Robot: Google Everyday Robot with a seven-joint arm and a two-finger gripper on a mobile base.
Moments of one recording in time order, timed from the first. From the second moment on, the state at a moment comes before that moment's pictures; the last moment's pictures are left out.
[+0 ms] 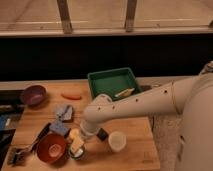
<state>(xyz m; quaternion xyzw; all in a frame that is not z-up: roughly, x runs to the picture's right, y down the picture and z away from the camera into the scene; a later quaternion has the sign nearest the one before) -0.110 0.256 0.712 -0.42 -0.01 0.37 0.83</state>
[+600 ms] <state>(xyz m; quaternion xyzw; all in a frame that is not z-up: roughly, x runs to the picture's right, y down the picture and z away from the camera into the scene) -0.112 0.275 0.736 -0.42 -0.03 0.39 0.82</state>
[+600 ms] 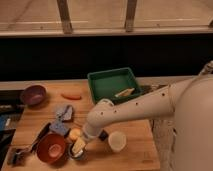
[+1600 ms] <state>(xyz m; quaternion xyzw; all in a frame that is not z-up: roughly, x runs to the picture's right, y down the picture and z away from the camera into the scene) -0.129 0.281 0.728 -0.42 -0.03 0.38 0.82</state>
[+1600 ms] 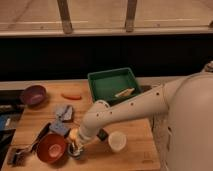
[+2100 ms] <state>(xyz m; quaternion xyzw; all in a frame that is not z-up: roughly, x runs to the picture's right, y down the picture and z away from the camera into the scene) -0.122 0.279 0.705 -0.42 -0.05 0.39 0.82</state>
